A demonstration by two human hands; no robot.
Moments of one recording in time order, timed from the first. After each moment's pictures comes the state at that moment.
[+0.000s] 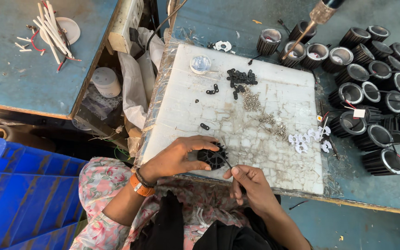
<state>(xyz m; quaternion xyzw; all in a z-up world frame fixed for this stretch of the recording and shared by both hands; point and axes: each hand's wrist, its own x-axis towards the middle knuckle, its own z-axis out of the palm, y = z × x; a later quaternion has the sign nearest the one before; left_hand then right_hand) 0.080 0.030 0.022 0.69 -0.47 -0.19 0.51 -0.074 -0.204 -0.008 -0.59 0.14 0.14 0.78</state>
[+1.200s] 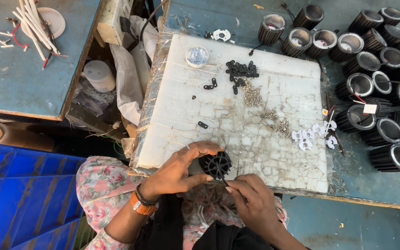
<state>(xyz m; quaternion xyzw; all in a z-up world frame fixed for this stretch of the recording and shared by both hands) 0.052 0.029 0.013 0.64 -0.47 -0.15 0.58 -0.099 -0.184 0.009 -0.92 -0.07 -0.20 0.35</state>
